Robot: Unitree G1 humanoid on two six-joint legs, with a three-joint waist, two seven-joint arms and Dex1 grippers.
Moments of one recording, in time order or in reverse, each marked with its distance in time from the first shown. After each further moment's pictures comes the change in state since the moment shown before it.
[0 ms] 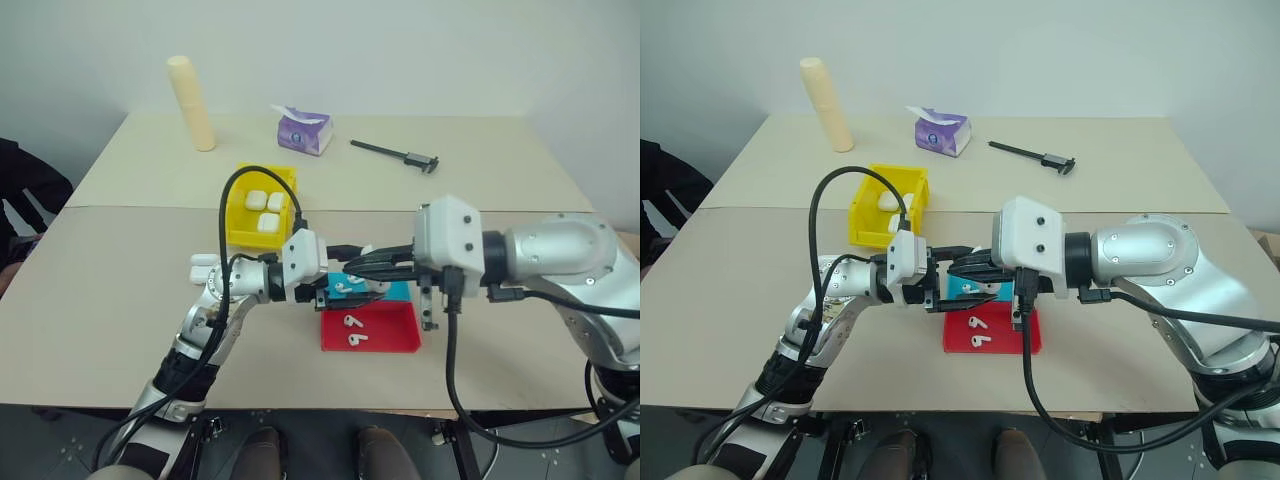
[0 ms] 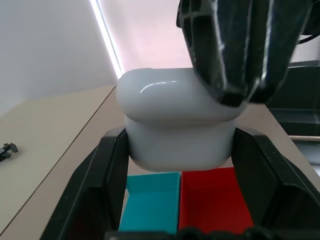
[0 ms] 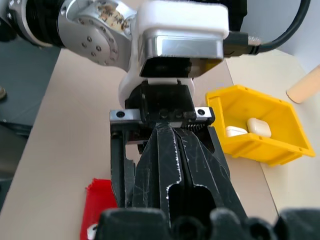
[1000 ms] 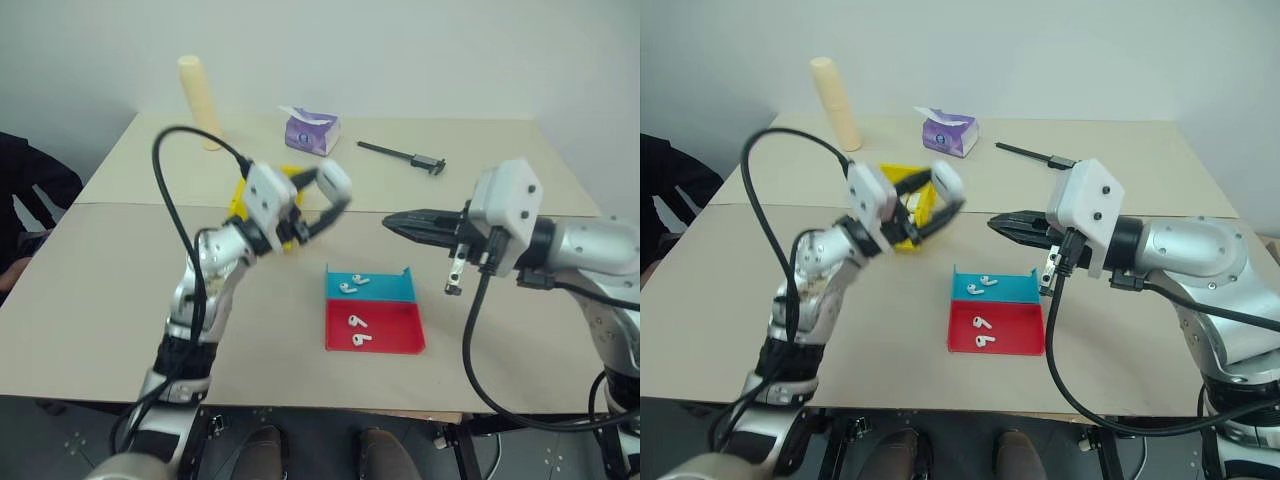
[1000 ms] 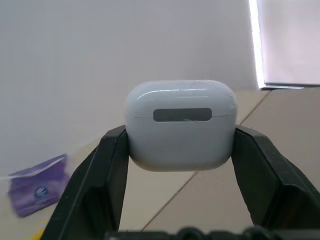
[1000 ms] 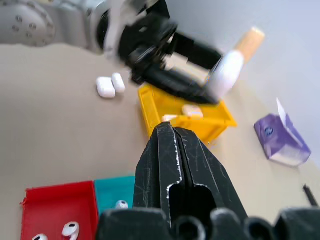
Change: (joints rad) left arm -0.210 -0.058 0.207 0.172 0.182 0.108 0.527; right arm 0.159 0.058 -0.232 0.057 0.022 0.004 -0.138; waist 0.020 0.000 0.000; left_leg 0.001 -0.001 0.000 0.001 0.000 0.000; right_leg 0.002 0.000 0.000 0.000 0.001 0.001
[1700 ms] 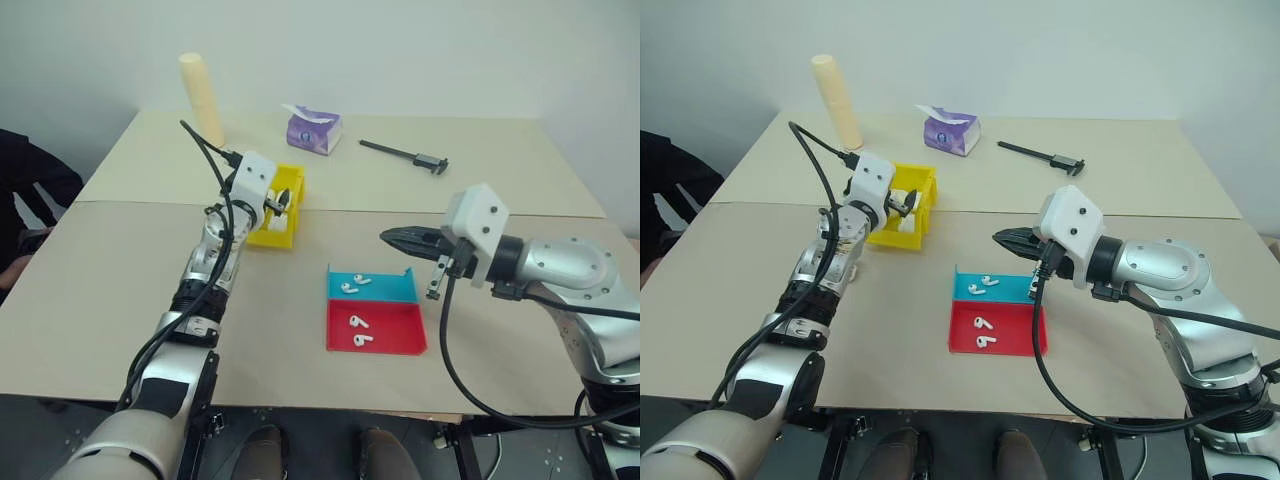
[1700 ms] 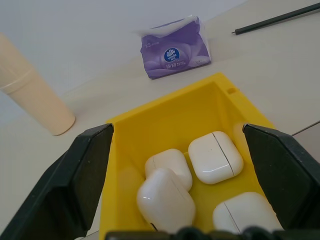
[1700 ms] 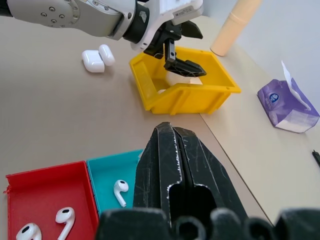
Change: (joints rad) left arm -0.181 -0.009 -0.009 0.539 0.227 -0.028 0.324; right arm 0.031 0.044 0.071 0.041 -0.105 -0.007 -0.026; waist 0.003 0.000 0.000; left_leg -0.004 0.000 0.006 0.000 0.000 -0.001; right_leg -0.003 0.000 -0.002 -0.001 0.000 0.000
